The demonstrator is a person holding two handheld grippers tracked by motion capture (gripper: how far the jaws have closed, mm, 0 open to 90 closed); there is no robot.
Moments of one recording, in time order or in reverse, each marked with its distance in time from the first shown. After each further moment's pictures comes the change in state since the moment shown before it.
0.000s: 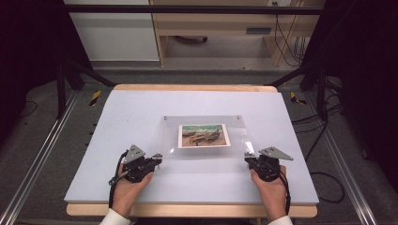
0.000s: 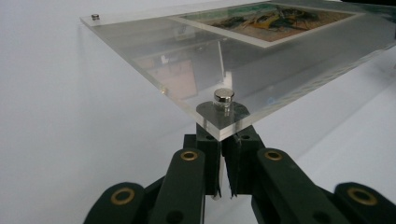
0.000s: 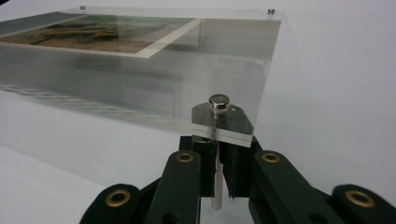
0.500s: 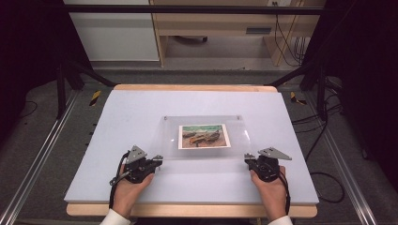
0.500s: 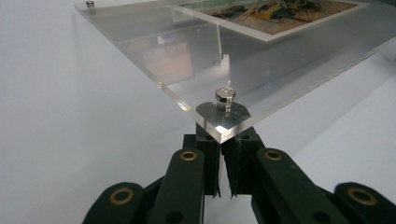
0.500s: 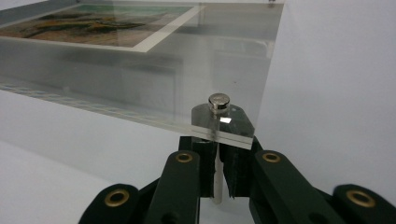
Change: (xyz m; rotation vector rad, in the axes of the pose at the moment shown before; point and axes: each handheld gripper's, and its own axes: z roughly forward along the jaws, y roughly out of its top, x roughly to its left) left arm -0.001 -0.003 0.004 0.035 0.001 0.002; right arm -0.001 -0.003 0.003 0.031 -0.004 -0.001
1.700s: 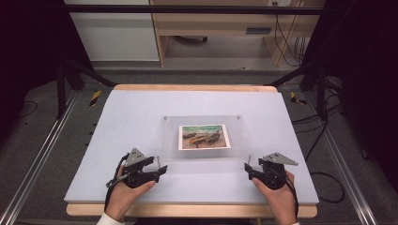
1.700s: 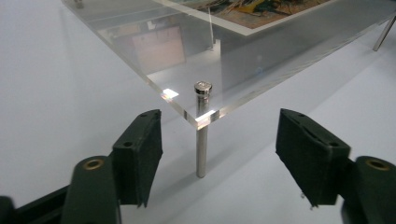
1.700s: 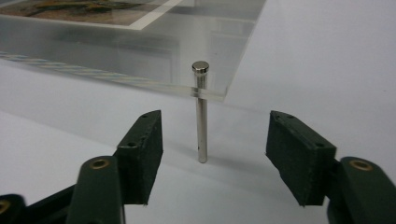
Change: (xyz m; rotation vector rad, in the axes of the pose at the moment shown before) left arm -0.003 -0.001 -0.011 0.027 -0.032 0.021; right arm -0.006 -0.009 -0.022 0.036 -0.018 -0.022
